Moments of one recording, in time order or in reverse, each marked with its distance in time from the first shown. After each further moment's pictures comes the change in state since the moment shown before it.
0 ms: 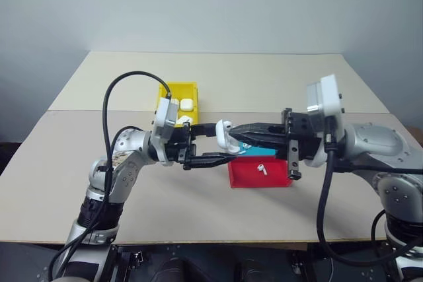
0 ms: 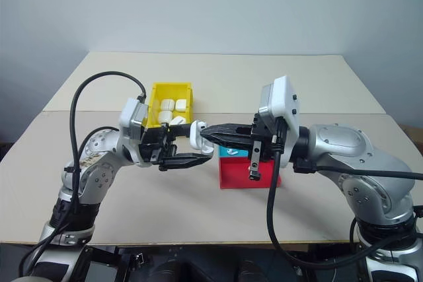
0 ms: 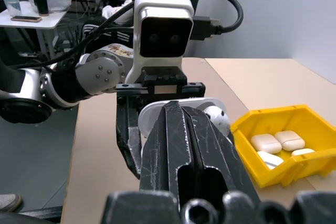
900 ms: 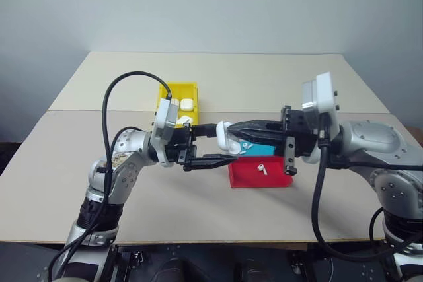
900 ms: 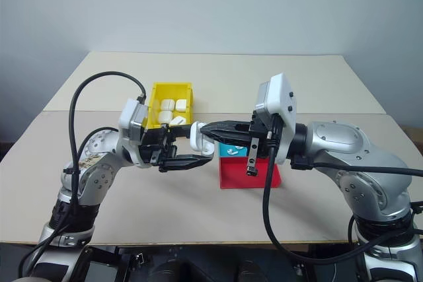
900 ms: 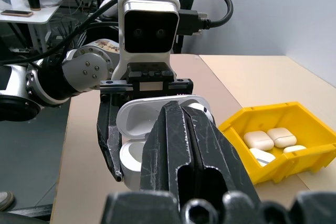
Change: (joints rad) left arm 0.004 0.001 -0.001 -0.019 -0.001 0.002 0.000; right arm -0.016 0.002 0.019 0.016 -0.039 0.000 0.011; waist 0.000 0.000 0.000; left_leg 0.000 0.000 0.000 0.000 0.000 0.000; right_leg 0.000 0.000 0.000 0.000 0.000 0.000
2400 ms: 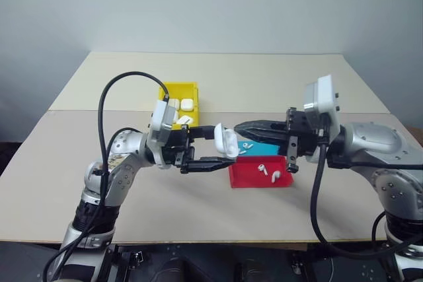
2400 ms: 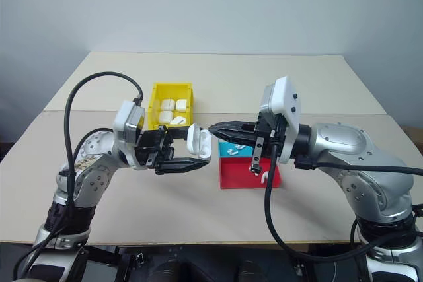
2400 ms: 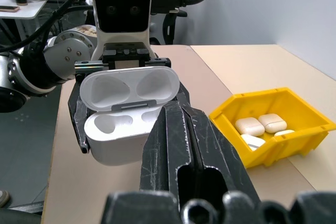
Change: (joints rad) left arm 0.018 0.030 0.008 -0.027 -0.025 0.002 0.002; right arm 0.032 -0.018 -0.024 0.040 -0.052 -0.006 0.019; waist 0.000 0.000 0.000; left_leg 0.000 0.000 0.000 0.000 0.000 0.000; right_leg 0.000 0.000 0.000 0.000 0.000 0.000
